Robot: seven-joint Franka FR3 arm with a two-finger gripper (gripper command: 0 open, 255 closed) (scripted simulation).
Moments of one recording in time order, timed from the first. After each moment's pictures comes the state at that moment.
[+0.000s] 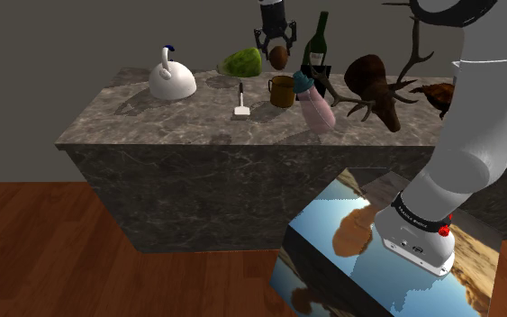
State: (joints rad) arm -0.13 0.40 0.15 -1.32 -0.20 1.51 0.75
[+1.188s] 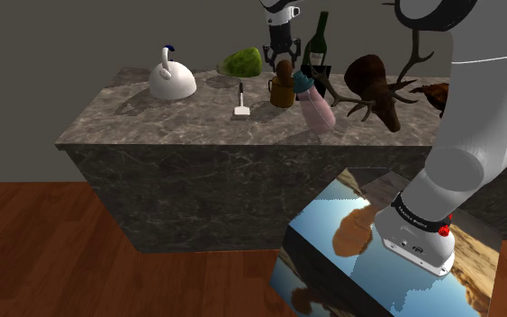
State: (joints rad) arm -0.21 0.48 0.11 -1.37 -0.22 1.65 0.67
